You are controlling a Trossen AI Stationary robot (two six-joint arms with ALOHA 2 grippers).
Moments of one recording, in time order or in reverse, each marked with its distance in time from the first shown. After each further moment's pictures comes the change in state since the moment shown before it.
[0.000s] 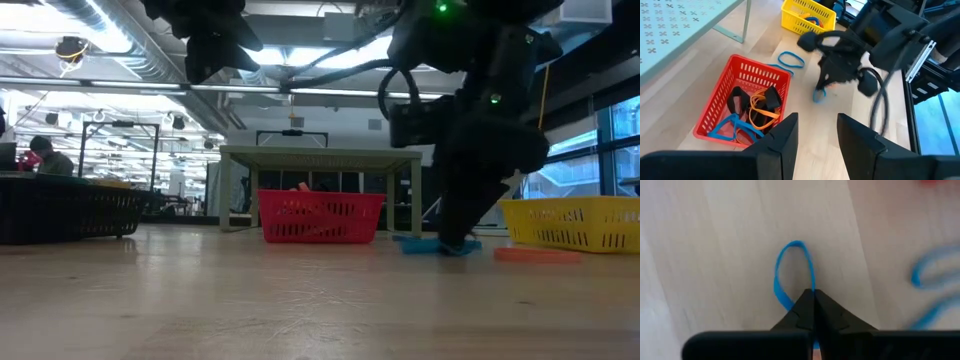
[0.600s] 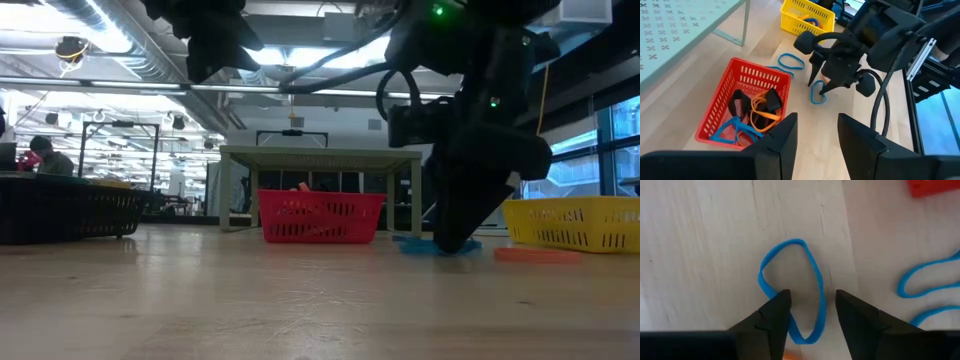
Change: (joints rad) left arm 0.000 0.000 0.000 0.004 -0.003 0.026; right arm -0.008 0.024 0.007 -0.006 0.031 -0.091
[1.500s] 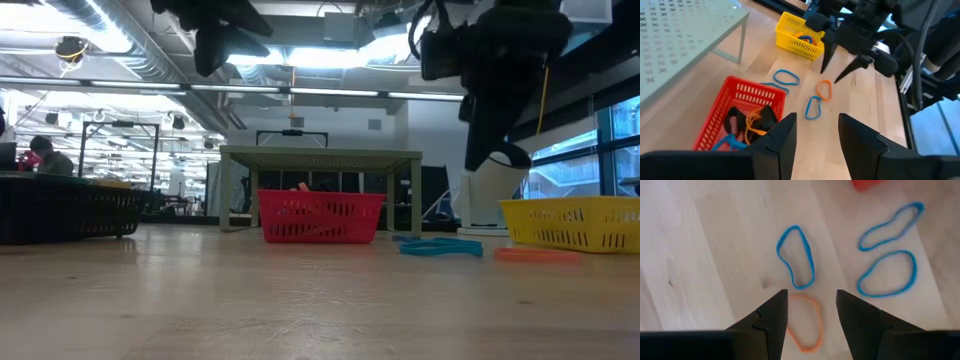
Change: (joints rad) left arm -0.013 0.000 0.000 0.078 -0.026 0.008; right arm 0.012 -0.289 0.027 -0.244 -0.040 0.192
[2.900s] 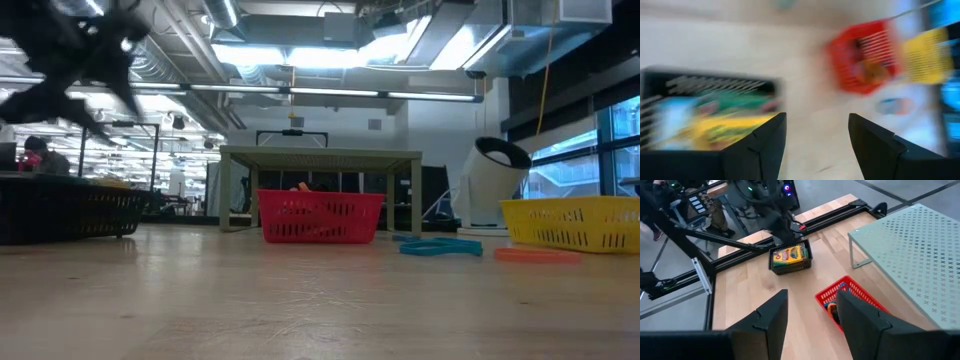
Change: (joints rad) left arm -0.373 -0.353 -0.299 -0.552 -0.484 -1.274; right arm 0.061 -0.410 0.205 0.126 0.320 -0.054
